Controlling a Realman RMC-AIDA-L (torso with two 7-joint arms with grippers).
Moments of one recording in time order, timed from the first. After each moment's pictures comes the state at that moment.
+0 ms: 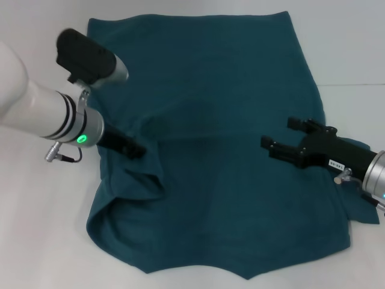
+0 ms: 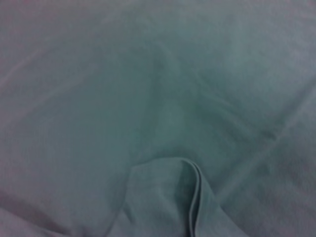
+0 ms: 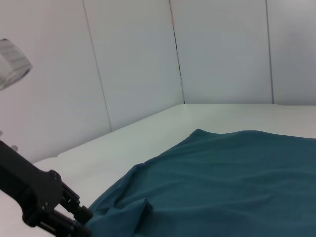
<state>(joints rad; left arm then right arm) -0.83 -2.11 1.17 0.76 2.66 0.92 -2.36 0.48 2.10 -0.96 -0.50 -1.45 -1.08 1.14</state>
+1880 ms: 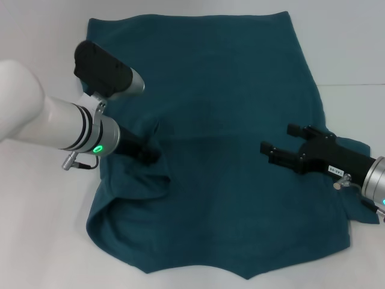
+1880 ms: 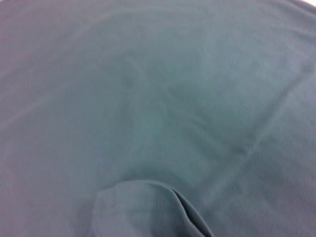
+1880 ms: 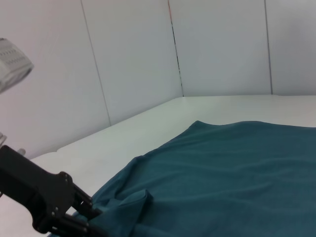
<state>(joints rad) -0.82 -2.16 1.15 0.74 2.63 0.84 -2.27 0.48 2.10 -0.96 -0.48 -1.45 -1.07 1.14</state>
